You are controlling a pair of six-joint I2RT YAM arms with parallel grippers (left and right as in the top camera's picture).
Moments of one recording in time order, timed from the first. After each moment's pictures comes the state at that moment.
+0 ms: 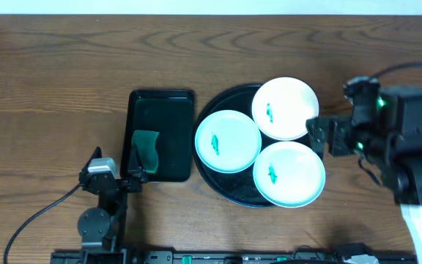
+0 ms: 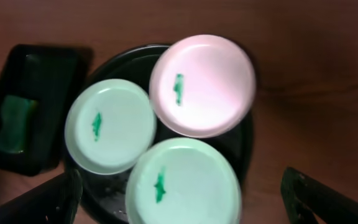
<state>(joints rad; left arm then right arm) 0.00 0.03 0.12 -0.13 -0.03 -0.14 0.15 1.11 1.29 -1.05 -0.20 0.12</state>
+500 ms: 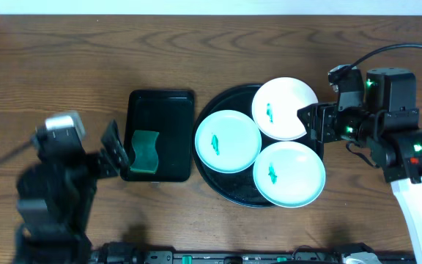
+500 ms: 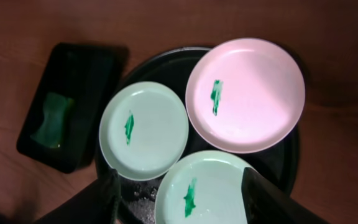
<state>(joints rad) 0.00 0.70 1.10 -0.84 -0.03 -0.17 0.15 1.21 1.30 -0.98 -0.32 0.13</state>
